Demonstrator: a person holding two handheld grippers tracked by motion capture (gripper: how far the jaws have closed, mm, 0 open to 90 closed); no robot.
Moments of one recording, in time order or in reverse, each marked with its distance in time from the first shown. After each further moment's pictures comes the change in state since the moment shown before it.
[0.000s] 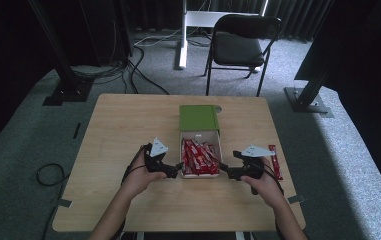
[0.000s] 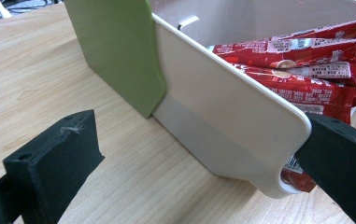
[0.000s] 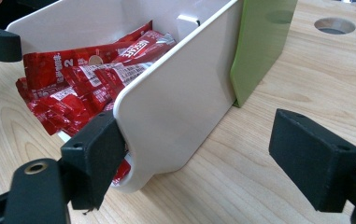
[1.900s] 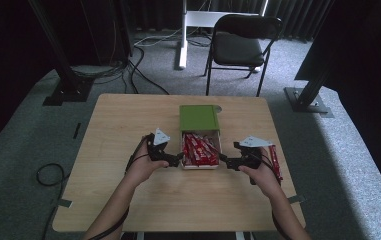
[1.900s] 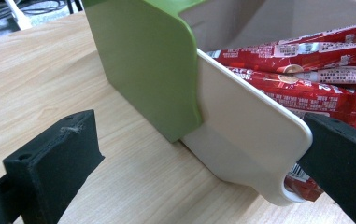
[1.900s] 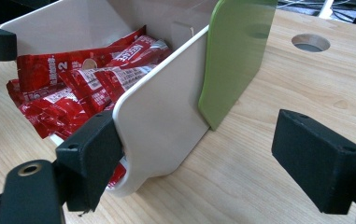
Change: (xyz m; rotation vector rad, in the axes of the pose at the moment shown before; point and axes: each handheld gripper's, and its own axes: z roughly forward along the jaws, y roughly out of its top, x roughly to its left) left arm 0.018 0.021 0.018 0.009 0.041 -0.004; right arm -0.015 0.021 0.015 -0.003 -0.052 -0.019
